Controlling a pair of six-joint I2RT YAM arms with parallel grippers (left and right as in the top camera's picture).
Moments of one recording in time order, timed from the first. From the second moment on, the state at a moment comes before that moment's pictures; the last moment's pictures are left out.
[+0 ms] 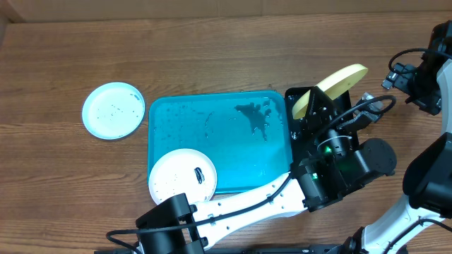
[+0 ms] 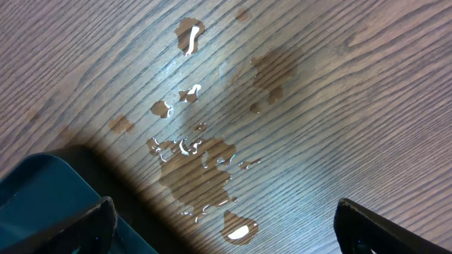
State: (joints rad) left arm -1.23 1.91 1.58 0.07 -1.40 0.53; right arm -0.35 1.97 1.77 -1.19 0.06 0.28
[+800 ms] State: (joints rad) left arm -1.11 1.91 1.57 -0.52 -0.73 -0.23; right arm -0.35 1.97 1.77 -1.19 0.06 0.28
